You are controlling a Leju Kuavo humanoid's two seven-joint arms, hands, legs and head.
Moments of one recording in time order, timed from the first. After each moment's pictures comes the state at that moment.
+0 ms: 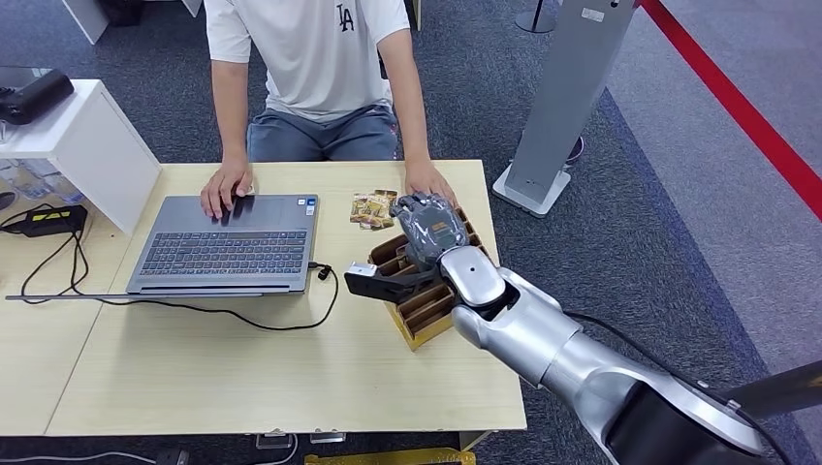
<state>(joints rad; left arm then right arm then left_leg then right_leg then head) -0.10 0.14 -1.02 -0.20 1.29 0.08 -0.38 -0.85 -0.04 1.01 -0.95 0.98 -0.16 0.42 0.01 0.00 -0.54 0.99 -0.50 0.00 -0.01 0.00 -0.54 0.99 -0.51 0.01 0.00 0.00</state>
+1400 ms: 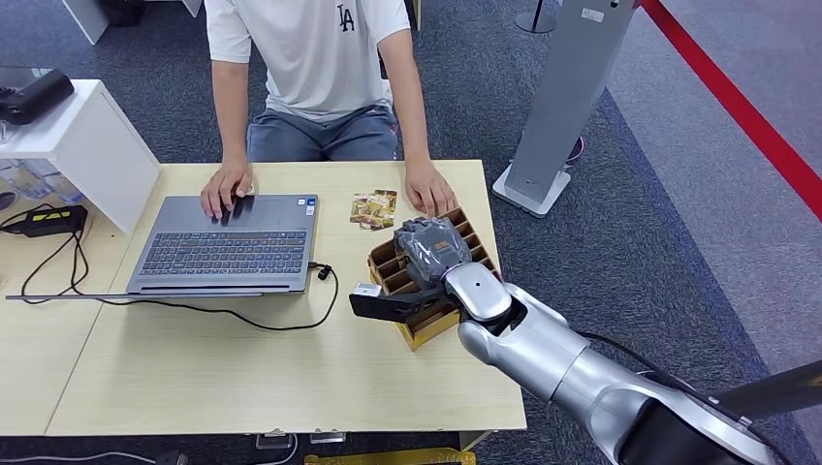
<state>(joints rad) -0.10 0.14 -1.02 -0.20 1.29 0.08 -0.38 -0.79 -0.09 1.01 -1.03 0.94 -0.09 0.39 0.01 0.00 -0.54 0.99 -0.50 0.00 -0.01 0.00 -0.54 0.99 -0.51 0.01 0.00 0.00</state>
